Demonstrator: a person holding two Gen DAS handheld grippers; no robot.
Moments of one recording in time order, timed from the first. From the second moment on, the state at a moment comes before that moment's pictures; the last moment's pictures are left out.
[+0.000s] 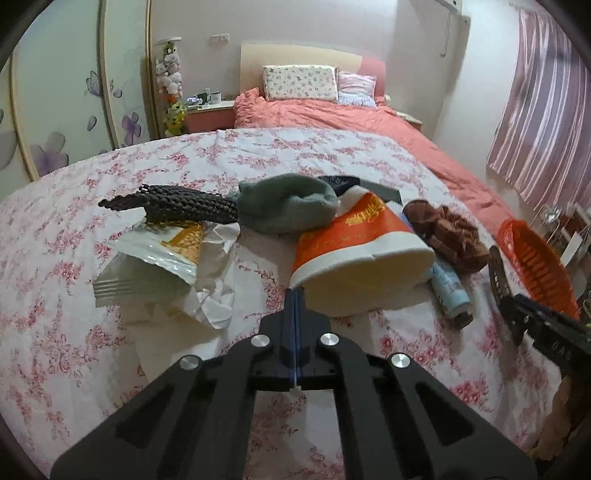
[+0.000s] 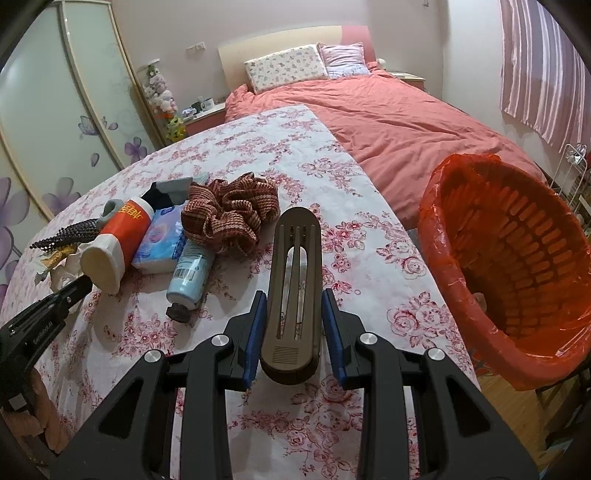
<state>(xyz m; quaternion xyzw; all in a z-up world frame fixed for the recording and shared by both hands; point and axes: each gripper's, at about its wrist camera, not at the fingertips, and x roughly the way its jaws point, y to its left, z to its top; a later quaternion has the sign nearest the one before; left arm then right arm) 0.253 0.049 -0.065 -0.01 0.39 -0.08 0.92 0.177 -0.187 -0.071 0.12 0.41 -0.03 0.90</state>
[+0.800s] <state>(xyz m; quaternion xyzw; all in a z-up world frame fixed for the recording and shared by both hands) 0.247 0.025 -0.053 0.03 0.36 -0.09 0.93 0.173 -0.194 -0.070 0.14 0.41 -0.03 0.90</state>
